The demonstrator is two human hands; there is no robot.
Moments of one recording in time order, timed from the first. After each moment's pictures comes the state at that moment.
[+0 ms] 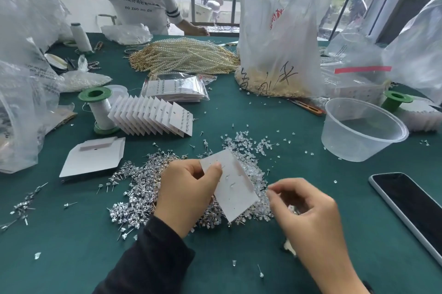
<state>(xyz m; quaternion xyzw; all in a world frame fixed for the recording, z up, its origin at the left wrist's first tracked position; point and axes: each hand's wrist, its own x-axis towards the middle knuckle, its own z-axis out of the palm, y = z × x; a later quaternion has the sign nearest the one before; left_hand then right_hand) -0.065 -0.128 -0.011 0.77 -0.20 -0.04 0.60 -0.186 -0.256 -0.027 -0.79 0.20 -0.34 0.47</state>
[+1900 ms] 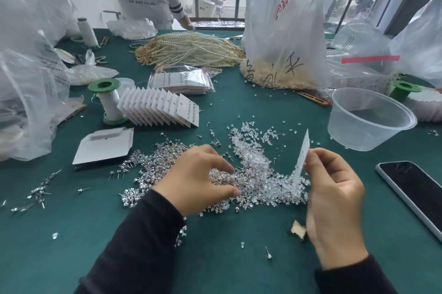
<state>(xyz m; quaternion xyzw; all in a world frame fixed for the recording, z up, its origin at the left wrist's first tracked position) -0.058 -0.110 0.000 0.86 -0.40 -0.10 0.31 -0.173 -0.261 -0.022 -0.54 0.24 -0.46 0.67</state>
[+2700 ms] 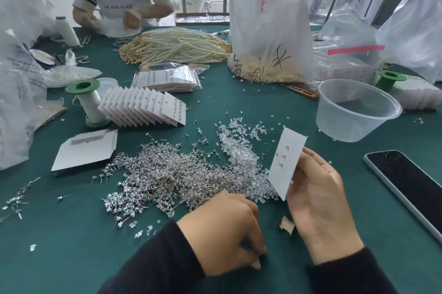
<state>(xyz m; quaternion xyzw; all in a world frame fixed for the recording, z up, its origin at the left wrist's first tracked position) -0.108 -0.129 -0.010 0.72 -0.63 -0.19 0.20 -0.175 -0.265 -0.015 -0.39 0.25 -0.33 0.82</state>
